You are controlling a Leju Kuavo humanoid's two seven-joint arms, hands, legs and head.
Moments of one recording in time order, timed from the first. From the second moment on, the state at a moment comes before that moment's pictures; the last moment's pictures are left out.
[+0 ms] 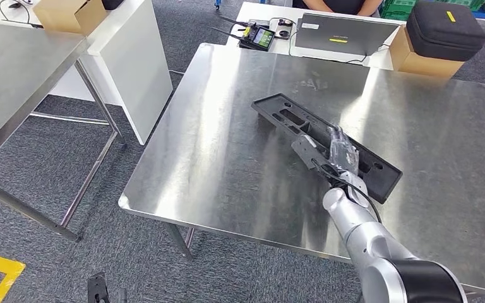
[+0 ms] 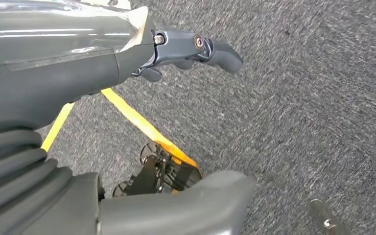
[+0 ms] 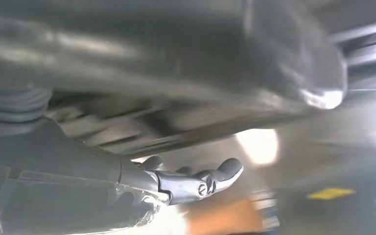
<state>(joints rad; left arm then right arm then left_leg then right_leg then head) -0.31 -0.21 0.85 -0.27 -0.40 0.46 -0.15 -0.80 0.02 -0.10 -0.38 0.99 -0.45 -0.20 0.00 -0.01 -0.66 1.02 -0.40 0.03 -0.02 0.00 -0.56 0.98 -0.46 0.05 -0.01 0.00</state>
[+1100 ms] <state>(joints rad) -0.24 -0.20 0.94 -0.27 -0.18 0.45 -0.18 -0.19 0.17 0.25 -1.32 0.20 -0.51 -0.70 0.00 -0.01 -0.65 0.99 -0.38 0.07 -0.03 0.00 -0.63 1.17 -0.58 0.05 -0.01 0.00</state>
